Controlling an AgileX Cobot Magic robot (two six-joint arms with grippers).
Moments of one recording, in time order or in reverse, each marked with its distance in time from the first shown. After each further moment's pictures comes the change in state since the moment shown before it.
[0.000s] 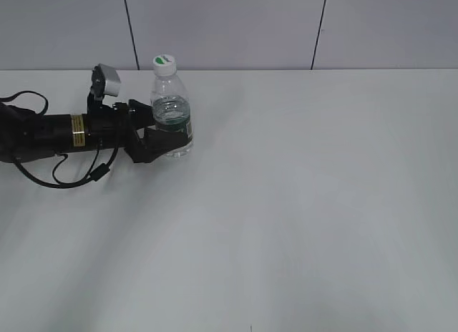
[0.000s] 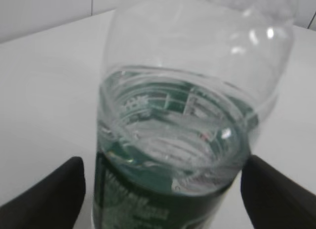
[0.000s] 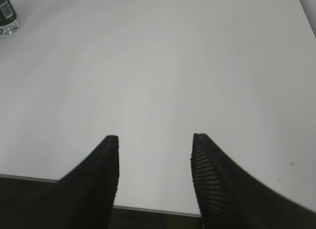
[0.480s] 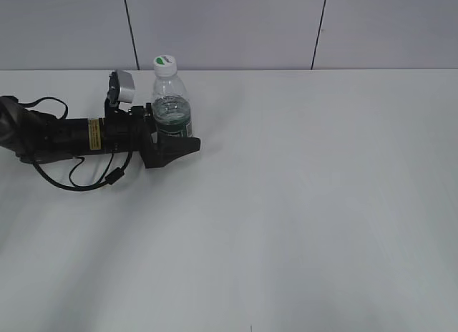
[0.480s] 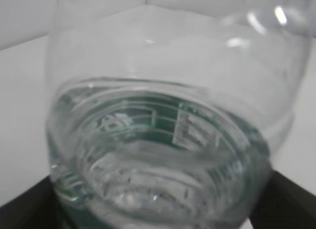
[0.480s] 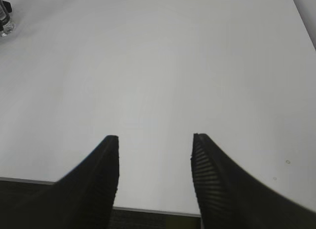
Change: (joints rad) left arm -0.033 0.094 -0.117 0.030 -0.066 0.003; right arm 0.000 0.000 0.000 -0.009 0.000 0.019
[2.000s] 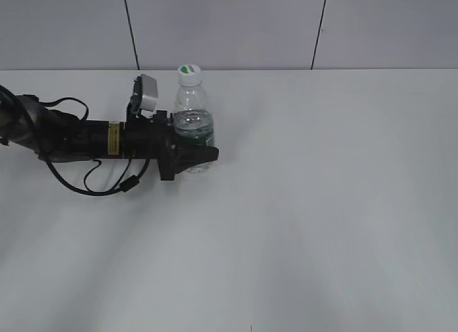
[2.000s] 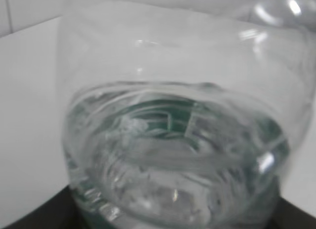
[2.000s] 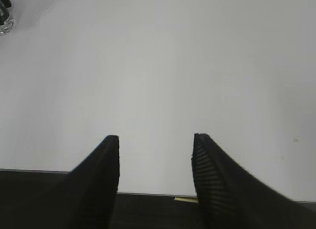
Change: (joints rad) left arm -0.065 -0.002 -0.012 0.057 -0.007 0.000; right arm 0.000 0.140 -0.034 -0.009 -0.001 0.063
